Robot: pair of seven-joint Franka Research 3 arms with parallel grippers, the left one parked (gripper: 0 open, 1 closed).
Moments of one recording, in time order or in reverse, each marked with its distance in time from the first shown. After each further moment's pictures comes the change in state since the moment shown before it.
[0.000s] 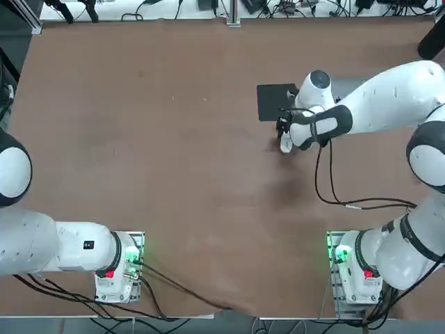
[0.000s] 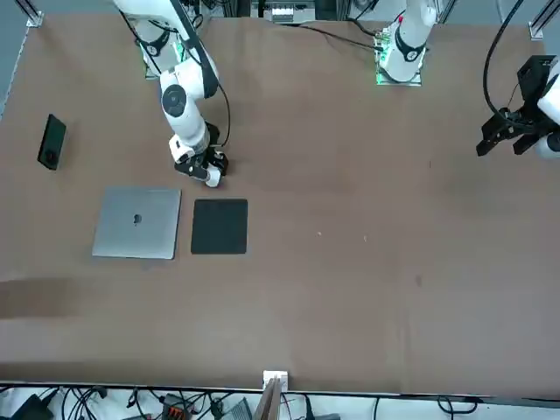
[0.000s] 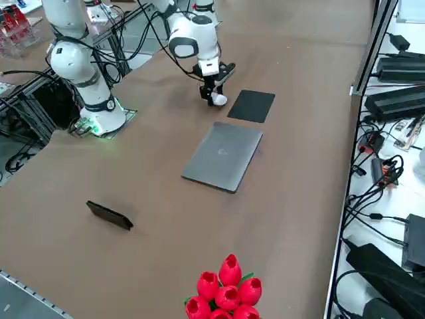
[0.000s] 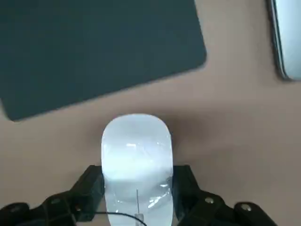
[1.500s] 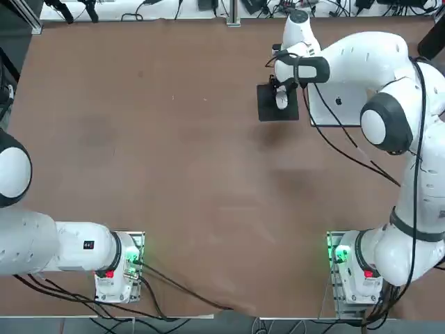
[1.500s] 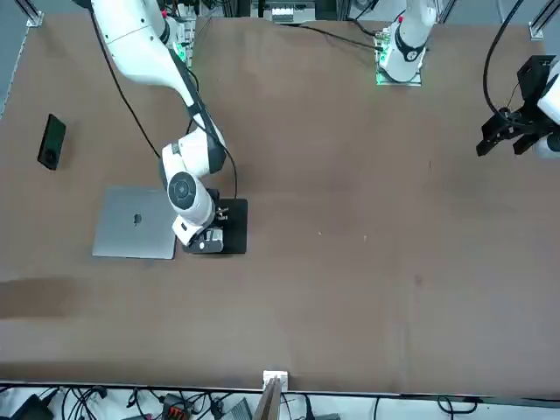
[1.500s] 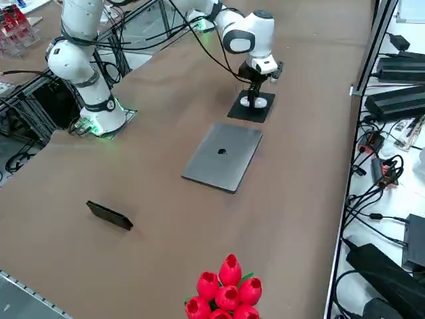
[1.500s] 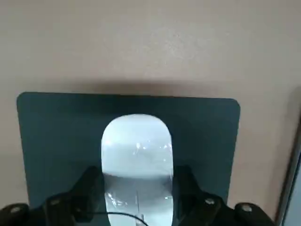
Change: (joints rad) arm -0.101 0.400 -0.020 0.731 -0.146 -0.459 -0.280
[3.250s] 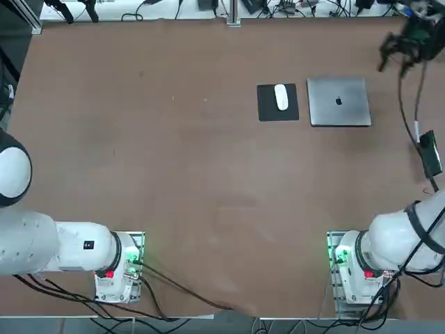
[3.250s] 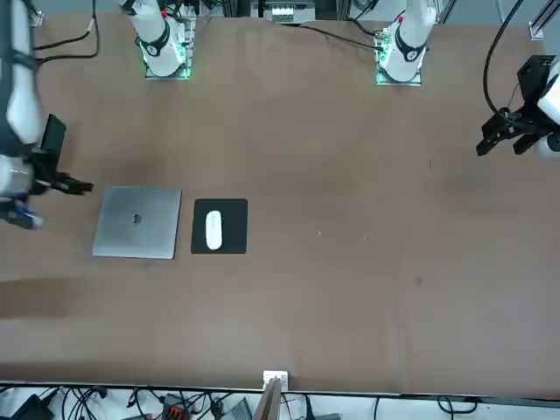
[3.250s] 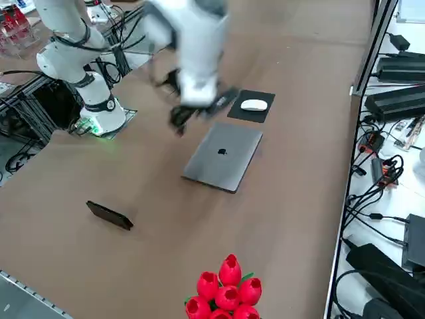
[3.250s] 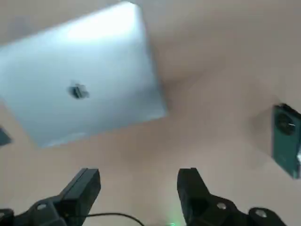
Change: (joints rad) arm -0.726 -0.363 -0.050 -0.021 -0.032 -0.622 -0.410
